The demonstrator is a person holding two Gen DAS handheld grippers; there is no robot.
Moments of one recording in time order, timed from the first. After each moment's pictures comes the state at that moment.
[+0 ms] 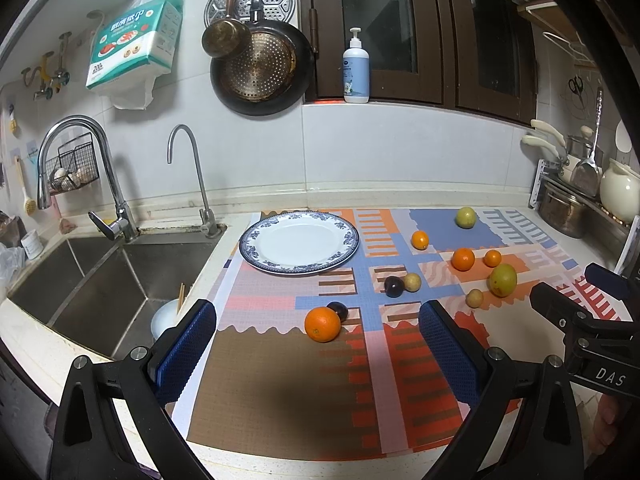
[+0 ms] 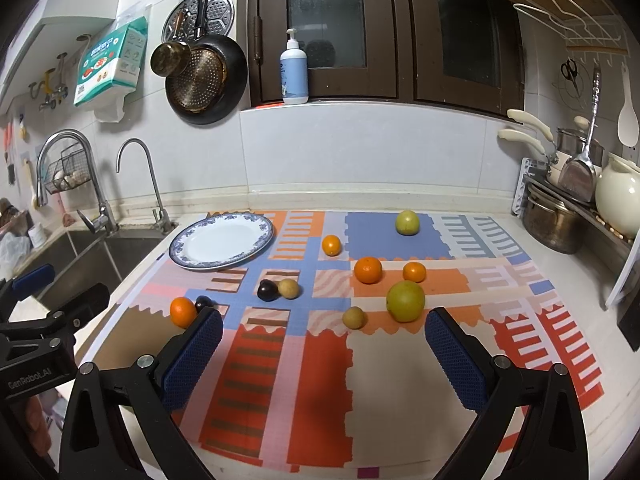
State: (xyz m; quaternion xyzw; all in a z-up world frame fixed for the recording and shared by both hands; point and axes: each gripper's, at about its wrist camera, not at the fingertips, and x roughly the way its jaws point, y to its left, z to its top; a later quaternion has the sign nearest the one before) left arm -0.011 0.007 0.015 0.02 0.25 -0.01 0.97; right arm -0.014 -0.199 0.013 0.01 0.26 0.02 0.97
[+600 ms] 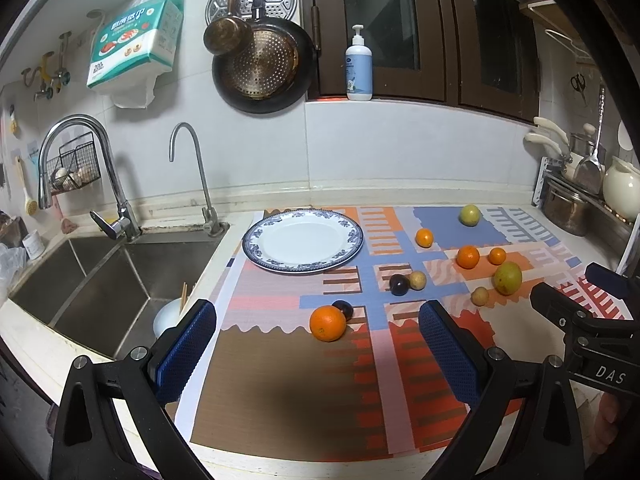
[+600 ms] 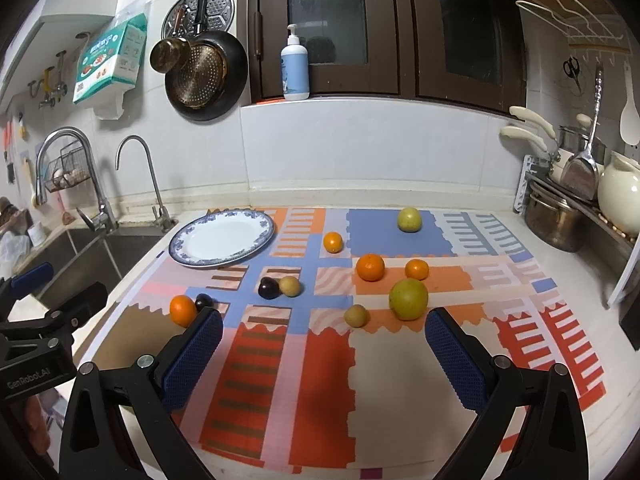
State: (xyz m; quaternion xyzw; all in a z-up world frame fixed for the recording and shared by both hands) left arm -0.008 0.012 0.012 0.02 0.26 -0.01 0.97; right arm -0.008 -0.196 0.010 0.01 0.26 0.03 0.96
